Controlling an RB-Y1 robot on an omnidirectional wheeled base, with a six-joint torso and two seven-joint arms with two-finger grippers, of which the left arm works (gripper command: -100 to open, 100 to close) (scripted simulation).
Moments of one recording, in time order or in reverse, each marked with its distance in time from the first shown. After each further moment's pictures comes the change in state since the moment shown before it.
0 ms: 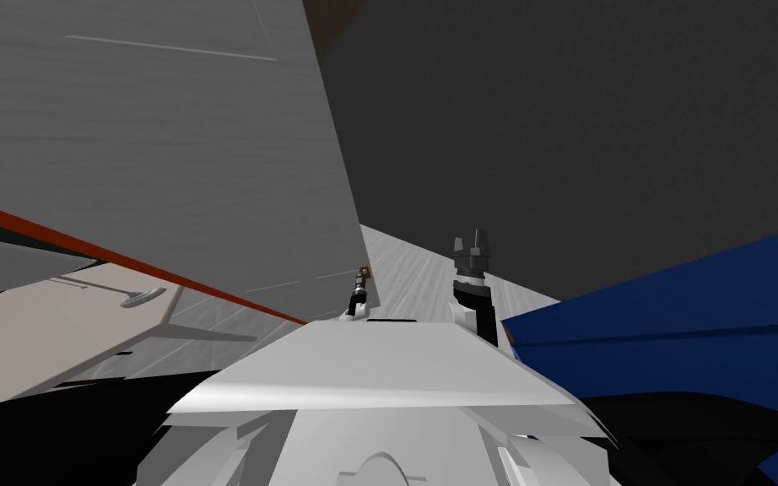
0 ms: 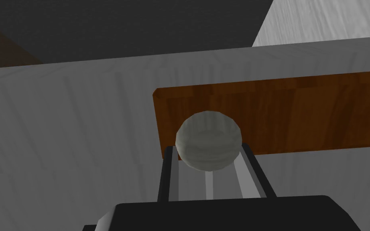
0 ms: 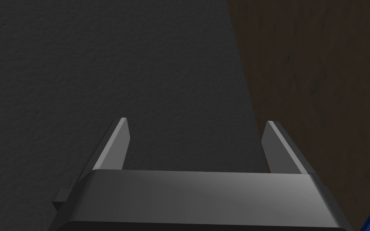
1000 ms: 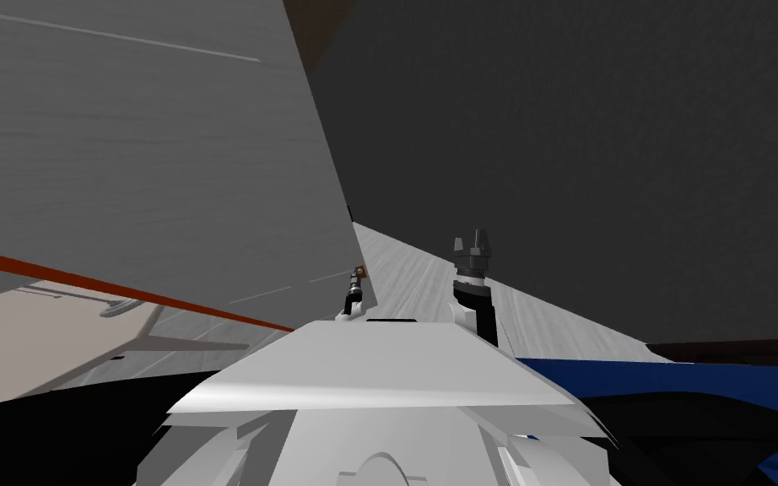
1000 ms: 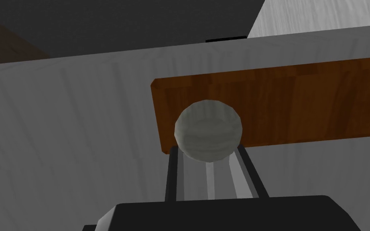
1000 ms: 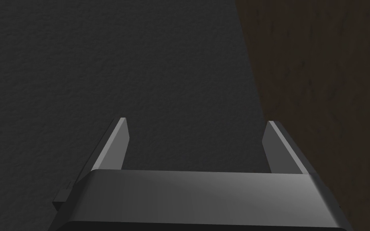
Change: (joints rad) arm 0.004 0.032 0.043 -0.016 0.052 0.009 -0.033
